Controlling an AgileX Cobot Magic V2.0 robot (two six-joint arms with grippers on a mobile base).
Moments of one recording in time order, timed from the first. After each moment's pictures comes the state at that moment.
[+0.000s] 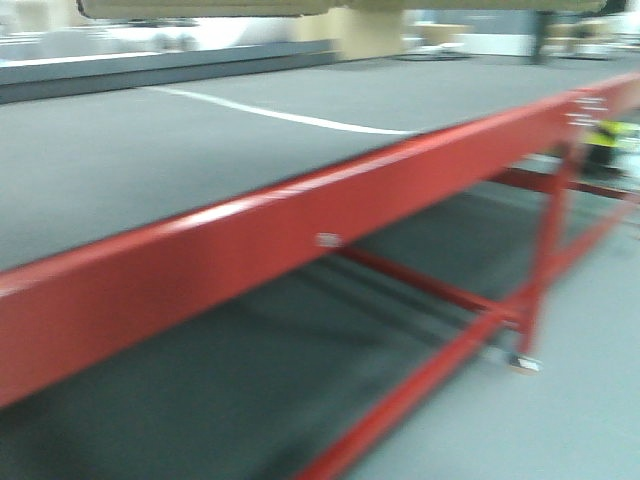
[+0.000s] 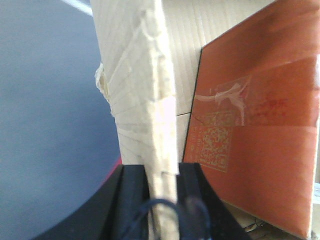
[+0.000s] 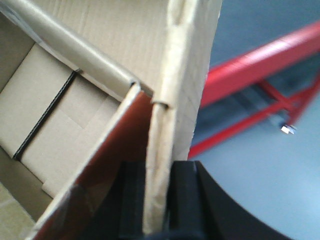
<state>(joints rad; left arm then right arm) -0.33 1.48 -2.04 -0.01 1.25 -0.18 0.20 1.26 -1.68 0.28 1.08 -0.15</state>
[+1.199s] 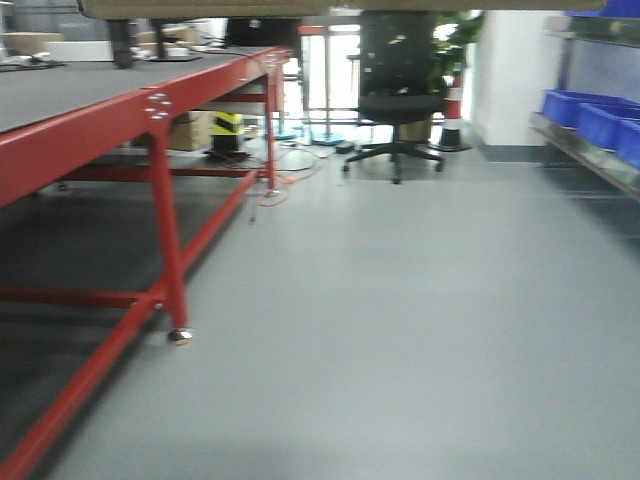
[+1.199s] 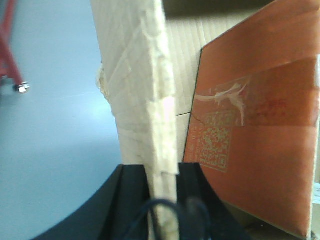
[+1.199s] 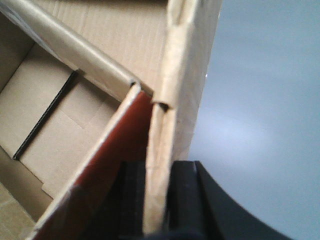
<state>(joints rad) -0.33 1.48 -2.04 -0.01 1.25 -0.18 0.20 1.26 -1.68 0.28 1.08 -0.15</state>
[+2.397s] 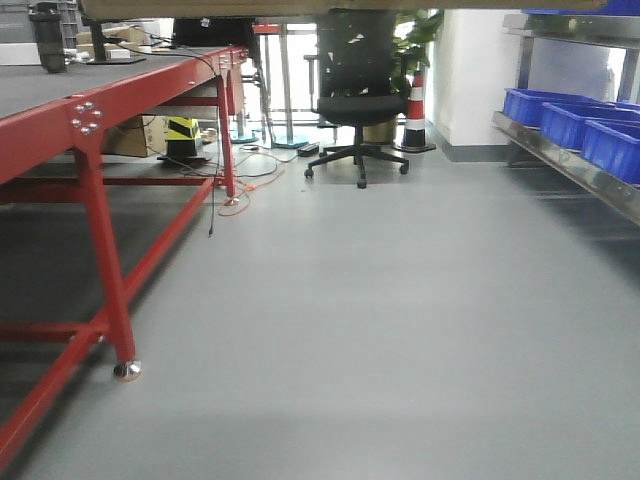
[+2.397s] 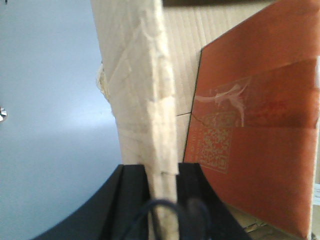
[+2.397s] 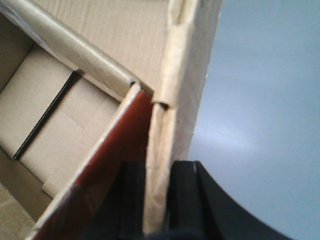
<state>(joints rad) -0.33 1.48 -2.04 -0.01 1.25 -0.18 0.20 1.26 -1.68 0.28 1.08 -0.15</state>
